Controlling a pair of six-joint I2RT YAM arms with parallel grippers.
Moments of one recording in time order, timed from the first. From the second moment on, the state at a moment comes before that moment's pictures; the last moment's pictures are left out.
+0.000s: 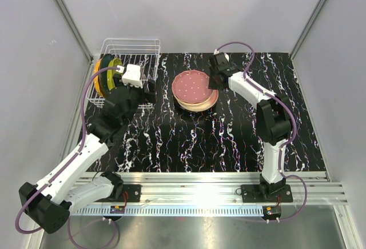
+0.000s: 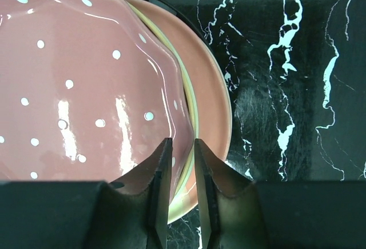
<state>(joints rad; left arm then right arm) -0.56 0.97 0.91 -0.06 -0.35 -0.02 0.42 2.03 1.66 -0.52 0.18 0.43</state>
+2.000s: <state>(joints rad) -0.56 0.97 0.91 -0.06 -0.35 -0.02 0.36 1.84 1.59 -0.52 0.10 0.51</state>
